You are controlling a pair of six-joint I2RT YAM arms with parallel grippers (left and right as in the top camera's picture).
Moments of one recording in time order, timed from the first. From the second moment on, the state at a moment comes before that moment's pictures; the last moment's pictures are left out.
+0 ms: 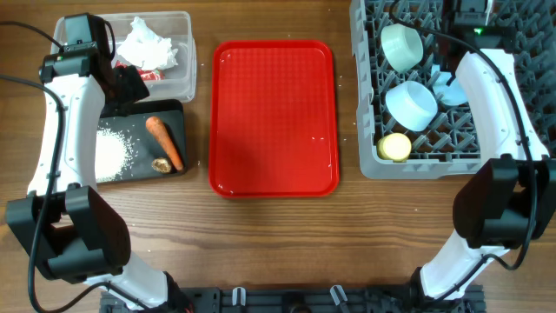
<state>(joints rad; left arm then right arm) 0.17 1.80 1.58 -1.00 -0.23 -0.30 -0.04 1.93 1.73 -0.75 0.66 -0.05</state>
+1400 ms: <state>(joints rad) 0.17 1.80 1.58 -1.00 -0.23 -0.30 -0.04 0.94 1.18 -0.47 0.02 0.02</state>
